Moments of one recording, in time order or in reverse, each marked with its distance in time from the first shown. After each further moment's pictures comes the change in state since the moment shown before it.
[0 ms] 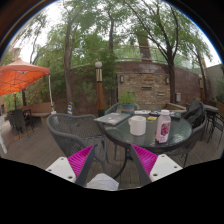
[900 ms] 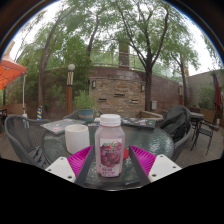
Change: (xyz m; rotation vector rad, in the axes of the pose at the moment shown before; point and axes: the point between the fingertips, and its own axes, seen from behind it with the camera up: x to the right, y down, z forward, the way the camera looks) arm 0.261 -0.015 0.163 0.086 0.292 -0.031
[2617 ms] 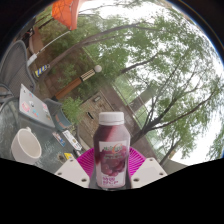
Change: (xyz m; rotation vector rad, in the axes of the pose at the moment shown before) arm 0.006 -0.222 0.113 0.319 0.155 -0.932
